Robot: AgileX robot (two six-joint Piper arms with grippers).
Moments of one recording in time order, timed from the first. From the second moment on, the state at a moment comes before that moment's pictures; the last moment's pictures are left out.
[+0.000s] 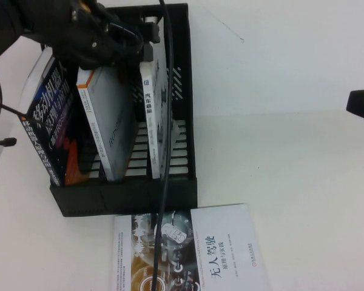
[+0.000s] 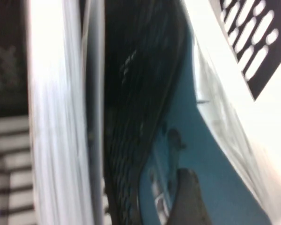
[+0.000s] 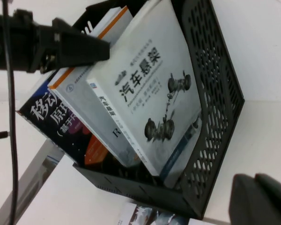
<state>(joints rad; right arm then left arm) 0.04 1.06 -0.86 1.16 0.65 -0.80 -0.38 1.72 -1.71 -0.19 0.78 -0.22</state>
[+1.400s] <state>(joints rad) 0.04 0.22 -0.39 0.19 0.71 -0.07 -0.21 0.71 -0.56 0.33 -0.08 -0.27</state>
